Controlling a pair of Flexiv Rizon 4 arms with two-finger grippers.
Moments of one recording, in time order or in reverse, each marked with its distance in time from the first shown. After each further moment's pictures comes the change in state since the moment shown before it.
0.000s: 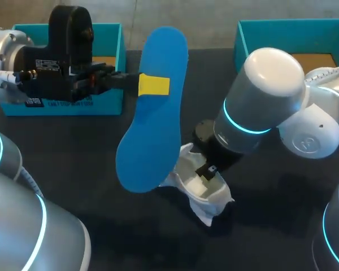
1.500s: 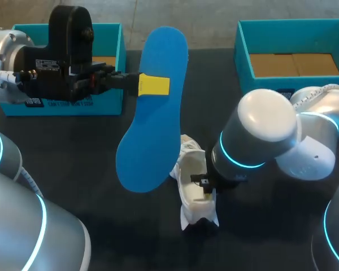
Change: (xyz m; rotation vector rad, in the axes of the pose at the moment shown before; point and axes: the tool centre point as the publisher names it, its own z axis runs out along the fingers) left arm 0.000 0.000 0.000 0.000 0.000 0.000; right arm 0.002 -0.022 0.052 -0.057 -0.064 0.597
